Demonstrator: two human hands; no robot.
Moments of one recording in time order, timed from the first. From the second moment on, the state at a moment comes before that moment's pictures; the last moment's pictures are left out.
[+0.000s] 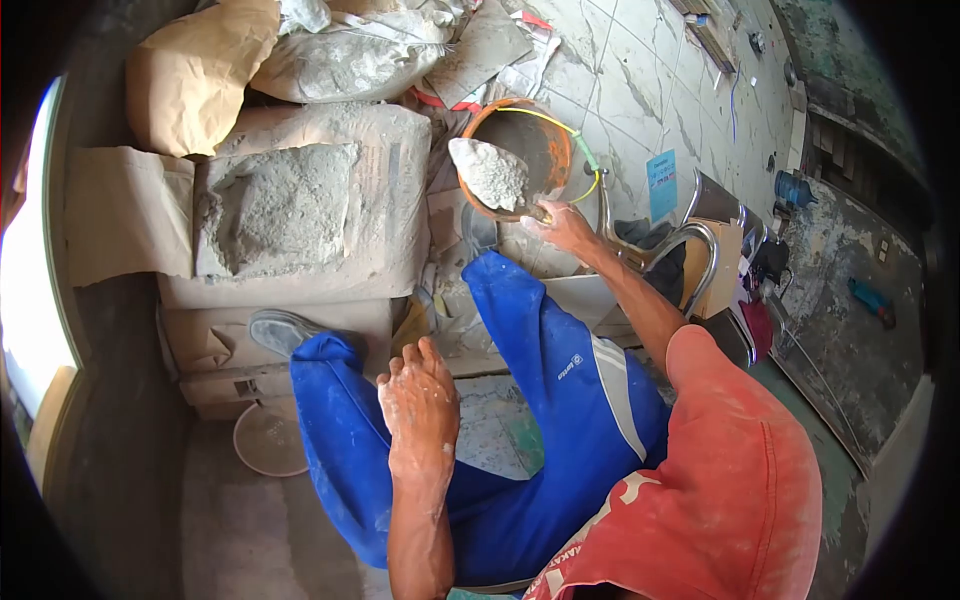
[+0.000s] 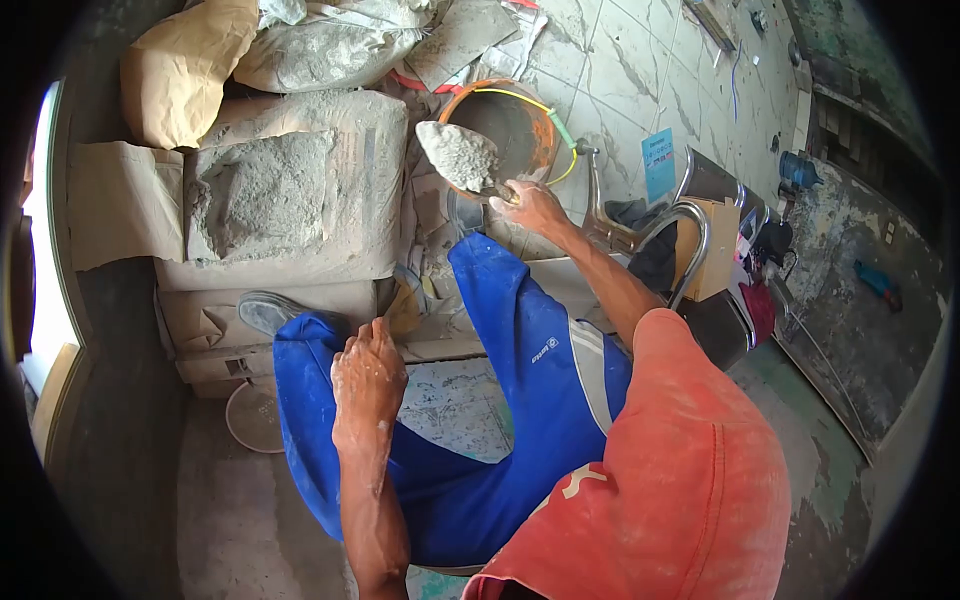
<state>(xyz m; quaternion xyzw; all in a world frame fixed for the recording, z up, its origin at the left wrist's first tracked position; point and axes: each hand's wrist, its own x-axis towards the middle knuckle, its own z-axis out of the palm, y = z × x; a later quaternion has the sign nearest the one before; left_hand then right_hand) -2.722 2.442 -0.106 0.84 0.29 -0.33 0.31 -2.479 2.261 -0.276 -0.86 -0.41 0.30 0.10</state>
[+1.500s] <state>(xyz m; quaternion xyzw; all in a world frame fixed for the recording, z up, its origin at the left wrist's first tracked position) -2.756 2.476 -0.092 0.76 0.43 -0.26 0.42 -2.630 2.616 -0.336 -0.47 -0.87 0.01 0.15</state>
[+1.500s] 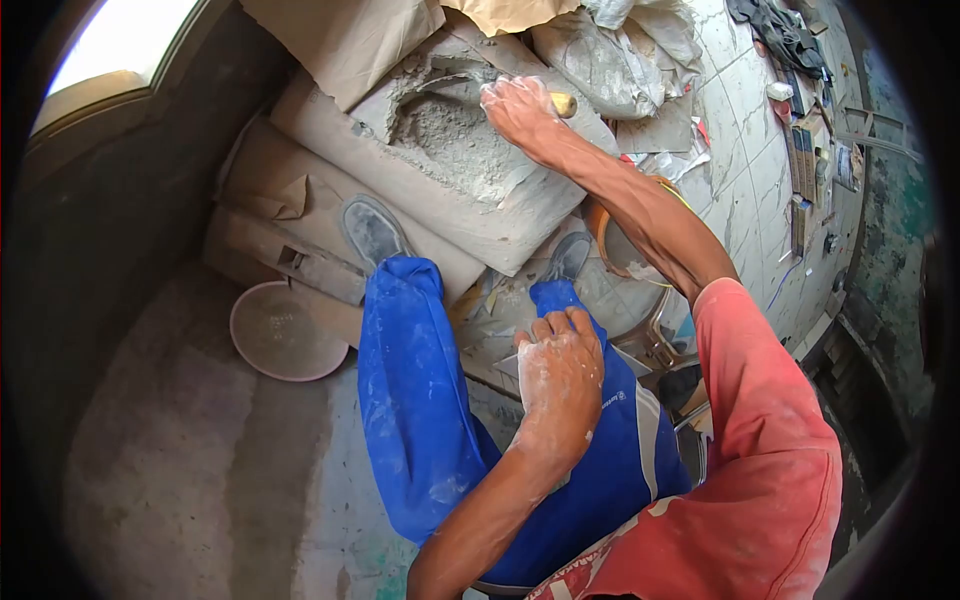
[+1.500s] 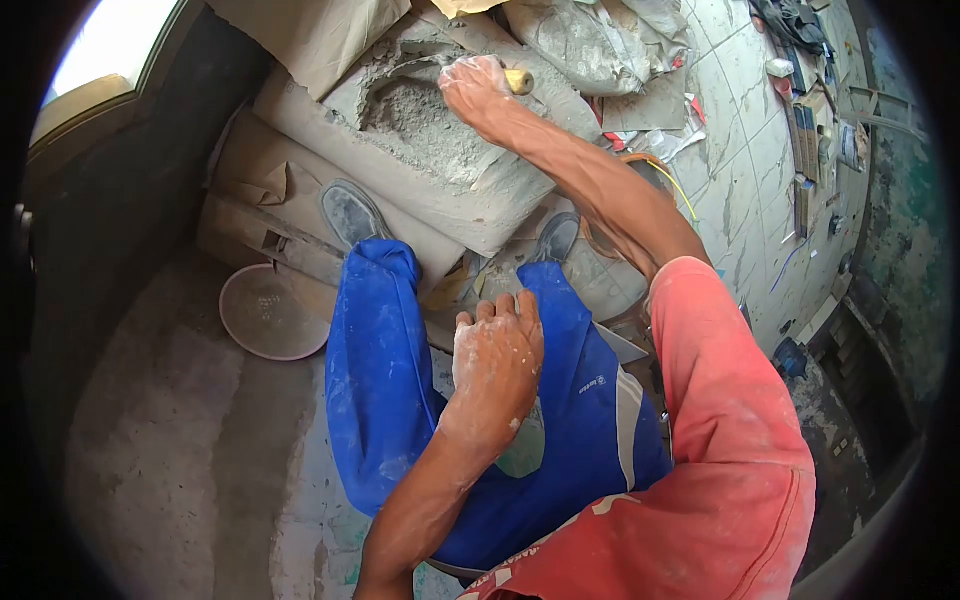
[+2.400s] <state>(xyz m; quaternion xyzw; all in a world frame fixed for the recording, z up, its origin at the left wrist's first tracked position) -2.761 2.497 -0.076 0.72 0.56 -0.15 0.38 -2.724 2.677 -0.286 -0.41 -0.84 0.13 -0.34</state>
